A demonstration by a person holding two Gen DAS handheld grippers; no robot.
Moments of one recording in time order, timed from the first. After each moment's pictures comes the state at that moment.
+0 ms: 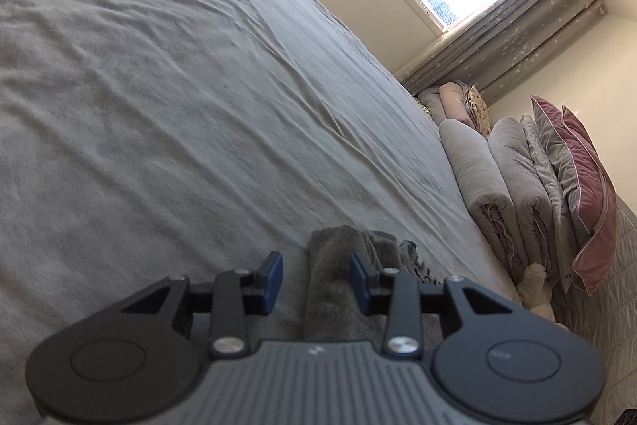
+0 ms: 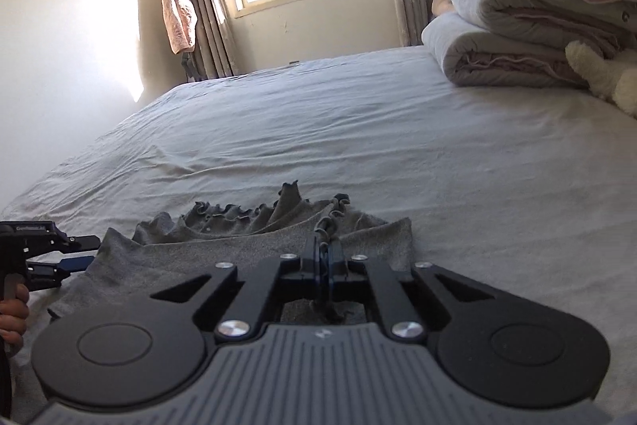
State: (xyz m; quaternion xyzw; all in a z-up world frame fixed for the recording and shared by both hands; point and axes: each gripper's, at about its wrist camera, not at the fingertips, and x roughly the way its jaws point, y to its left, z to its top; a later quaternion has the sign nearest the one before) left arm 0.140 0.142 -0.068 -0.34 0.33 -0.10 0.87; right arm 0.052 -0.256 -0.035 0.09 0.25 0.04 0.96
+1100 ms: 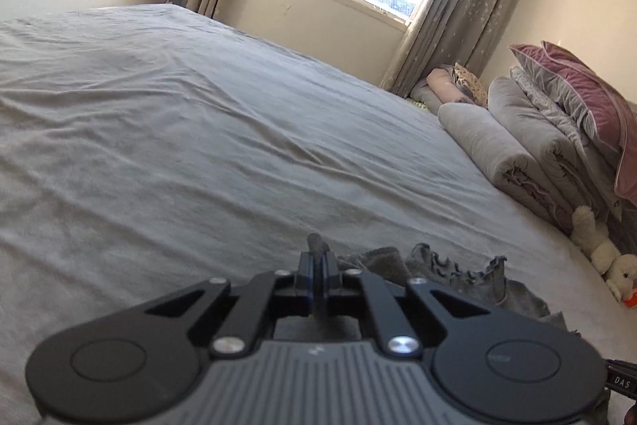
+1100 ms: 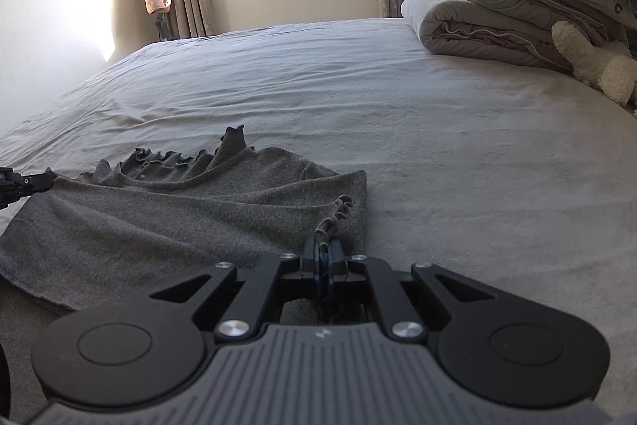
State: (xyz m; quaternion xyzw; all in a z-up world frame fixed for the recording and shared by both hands) left arm 0.157 0.096 -0.058 -0.17 0.29 -0.09 0.94; right arm 0.073 -0.265 -0.077 0.06 0.29 0.01 0.95
